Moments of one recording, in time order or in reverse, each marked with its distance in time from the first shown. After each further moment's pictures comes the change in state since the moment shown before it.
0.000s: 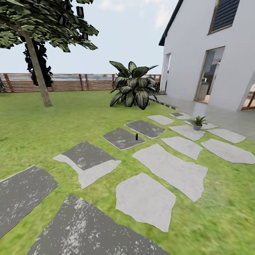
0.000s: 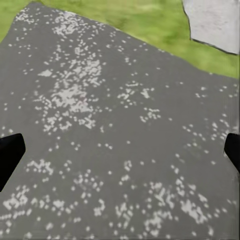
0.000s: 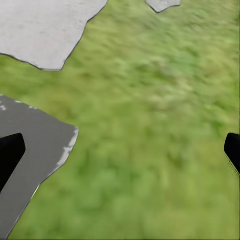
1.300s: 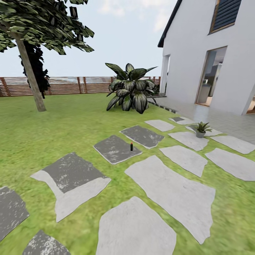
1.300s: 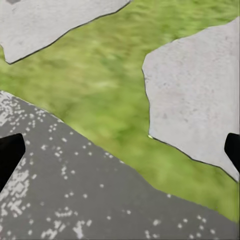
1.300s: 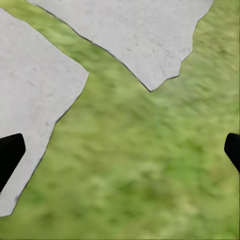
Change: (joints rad) left arm 0.000 0.000 0.000 0.001 -0.001 0.000 0.000; right arm 0.000 0.002 0.000 0.000 0.000 0.000 0.000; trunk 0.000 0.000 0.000
